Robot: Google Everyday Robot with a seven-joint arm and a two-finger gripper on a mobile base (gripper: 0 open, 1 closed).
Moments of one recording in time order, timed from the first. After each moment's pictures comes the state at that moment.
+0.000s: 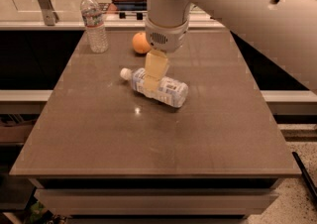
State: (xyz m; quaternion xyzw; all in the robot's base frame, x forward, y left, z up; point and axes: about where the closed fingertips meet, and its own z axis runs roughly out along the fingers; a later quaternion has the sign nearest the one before) arm 0.562 -0.021 0.906 -0.54 0.84 -0.04 0.09
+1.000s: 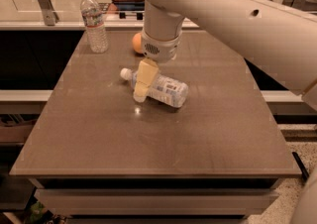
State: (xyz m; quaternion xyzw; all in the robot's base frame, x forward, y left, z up) arm 0.581 -0.004 0.863 -0.51 0.86 0.00 0.09
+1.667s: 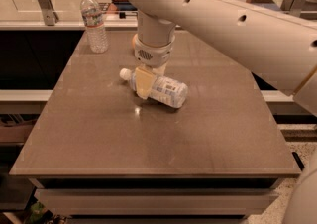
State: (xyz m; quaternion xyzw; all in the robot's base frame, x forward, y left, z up) arm 0.581 0.011 0.848 -0.50 0.86 0.00 0.08
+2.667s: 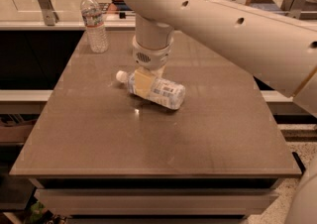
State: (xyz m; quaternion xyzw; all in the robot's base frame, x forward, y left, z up) arm 0.579 0.016 0.843 -0.50 0.86 0.00 0.09
